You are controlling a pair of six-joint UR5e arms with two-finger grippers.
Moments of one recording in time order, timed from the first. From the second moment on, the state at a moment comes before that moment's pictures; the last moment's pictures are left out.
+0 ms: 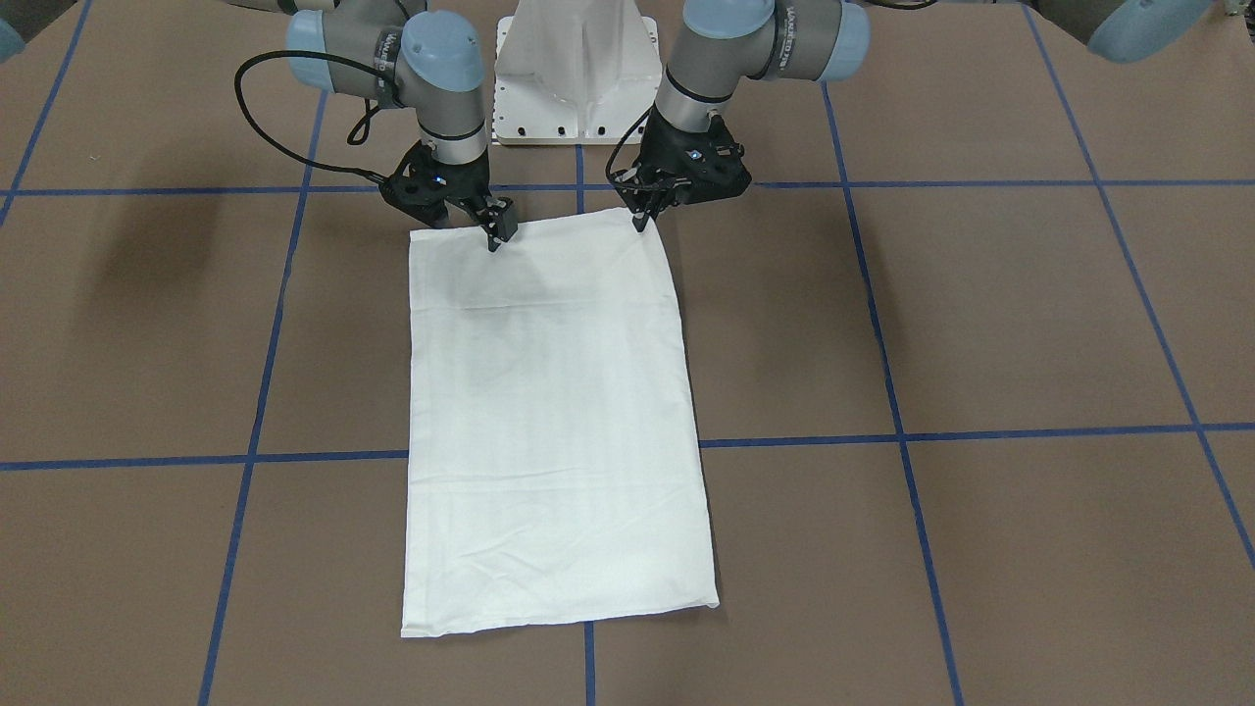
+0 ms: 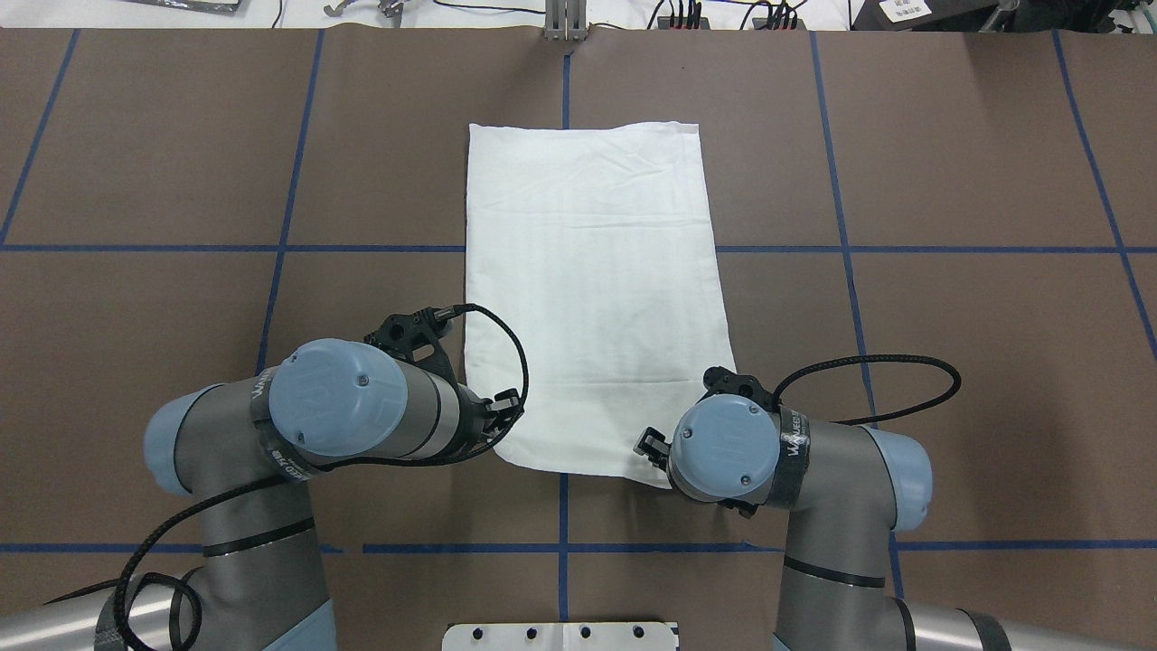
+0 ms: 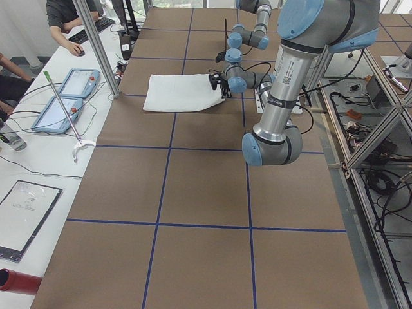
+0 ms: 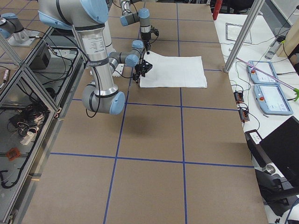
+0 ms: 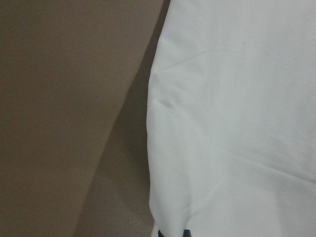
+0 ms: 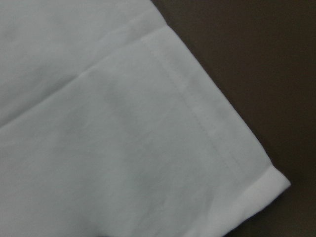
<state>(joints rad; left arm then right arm) -0.35 -2.07 -1.88 -1.79 -1.75 -1.74 0.28 -1.14 1.83 -1.59 1.71 1.92</state>
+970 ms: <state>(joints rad) -0.35 -2.06 -1.88 -1.79 -1.75 -1.74 0.30 -1.14 1.86 -1.60 1.72 1.92</state>
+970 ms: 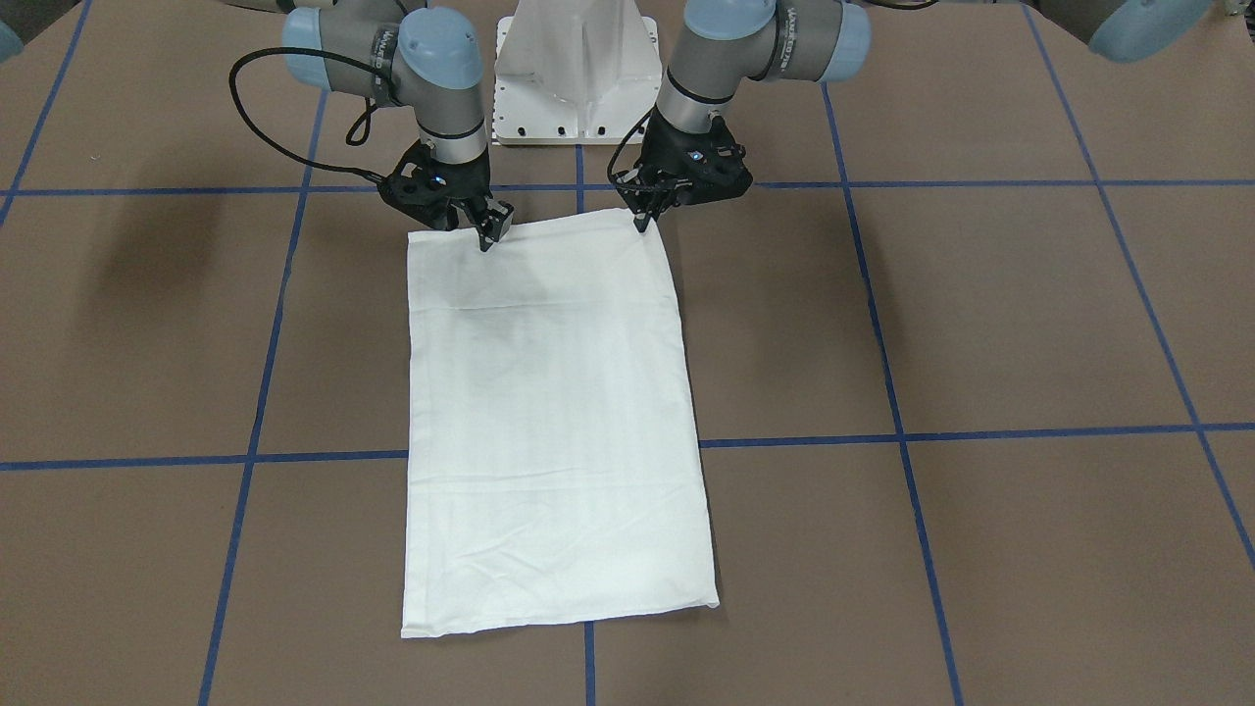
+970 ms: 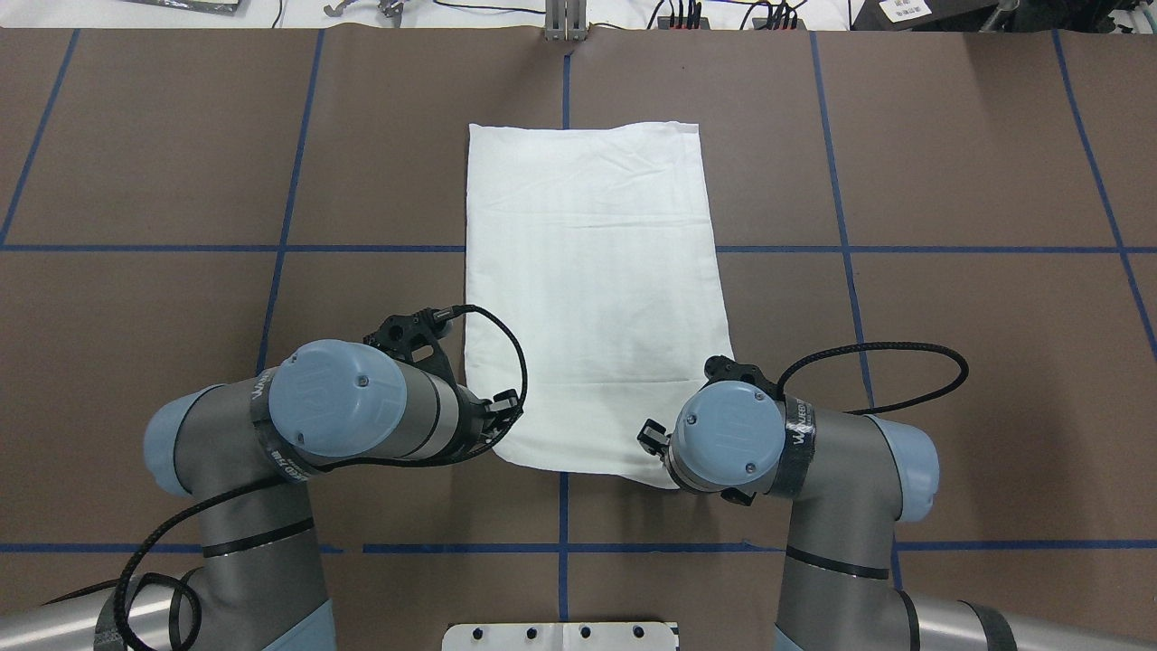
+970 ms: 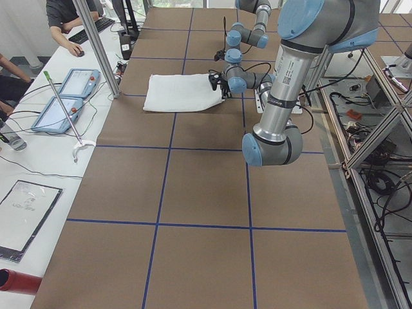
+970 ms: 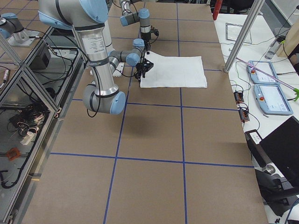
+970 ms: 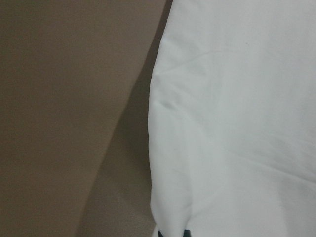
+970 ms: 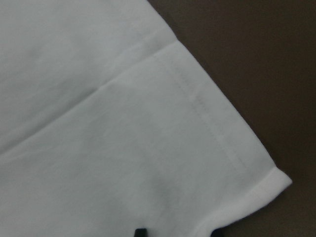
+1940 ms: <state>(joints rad) -0.35 -2.06 -1.88 -1.79 -1.74 -1.74 0.30 -1.13 1.86 -1.60 1.72 1.92</state>
